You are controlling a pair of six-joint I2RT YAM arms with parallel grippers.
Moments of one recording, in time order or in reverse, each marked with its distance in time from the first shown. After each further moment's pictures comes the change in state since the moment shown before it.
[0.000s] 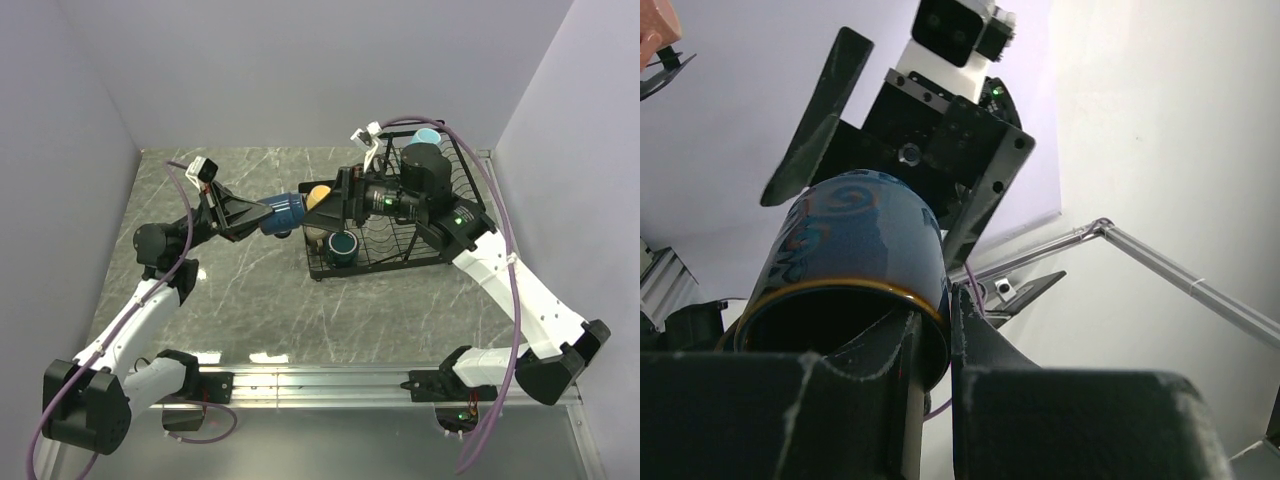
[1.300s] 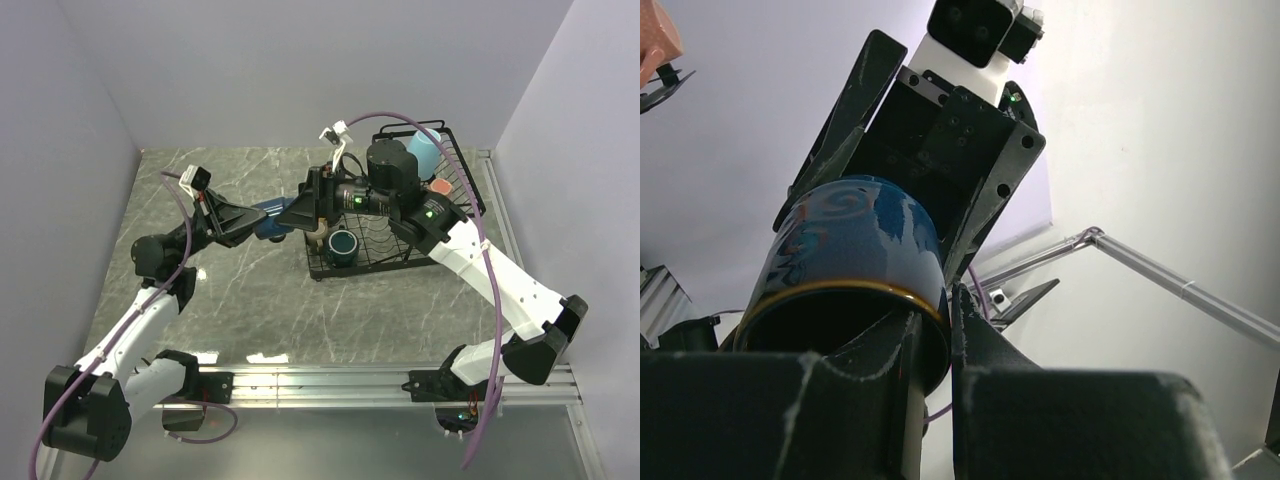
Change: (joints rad) left arm 0.019 -0.031 -0.085 0.082 -0.036 -0.027; right arm 0.134 0.130 0.108 0.030 0.105 -0.032
